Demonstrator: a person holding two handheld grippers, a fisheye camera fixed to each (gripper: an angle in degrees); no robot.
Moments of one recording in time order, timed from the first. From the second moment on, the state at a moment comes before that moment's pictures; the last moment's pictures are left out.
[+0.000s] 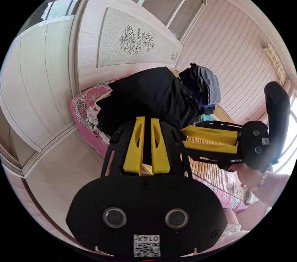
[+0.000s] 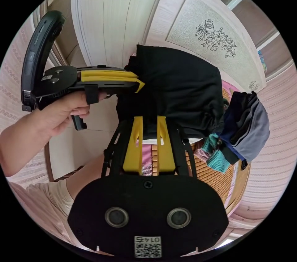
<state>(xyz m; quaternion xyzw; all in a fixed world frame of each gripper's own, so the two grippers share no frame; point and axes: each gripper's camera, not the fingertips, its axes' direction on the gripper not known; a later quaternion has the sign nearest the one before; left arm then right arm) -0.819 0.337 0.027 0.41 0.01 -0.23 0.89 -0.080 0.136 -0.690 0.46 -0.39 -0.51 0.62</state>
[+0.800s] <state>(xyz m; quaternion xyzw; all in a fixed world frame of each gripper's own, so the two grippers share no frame) -0.307 0.250 -0.085 0.52 0.05 0.25 0.82 0.310 0.049 -0.366 0.47 -0.66 -0.09 0.58</state>
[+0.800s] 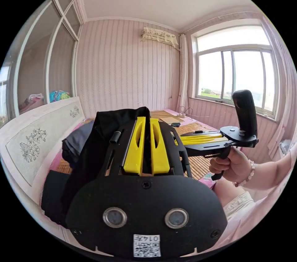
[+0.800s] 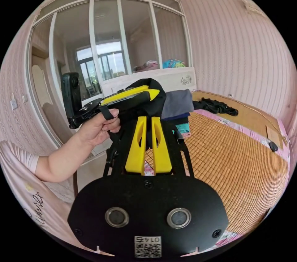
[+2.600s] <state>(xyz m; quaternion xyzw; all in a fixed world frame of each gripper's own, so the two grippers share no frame) -0.199 0.128 0.344 0.02 -0.11 0.19 0.97 0.525 0.009 0.025 0.12 -0.50 0.12 0.85</state>
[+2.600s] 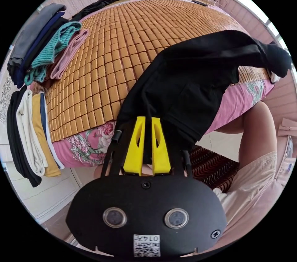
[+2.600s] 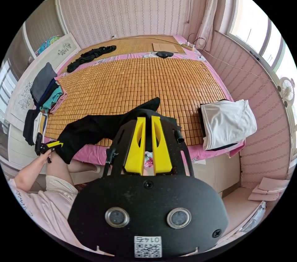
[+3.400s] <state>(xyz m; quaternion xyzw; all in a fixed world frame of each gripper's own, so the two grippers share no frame) -0.287 0.389 0.203 0.17 -0.09 0.24 0.95 0.437 0.044 0.105 -0.06 -0.45 0.05 0.89</state>
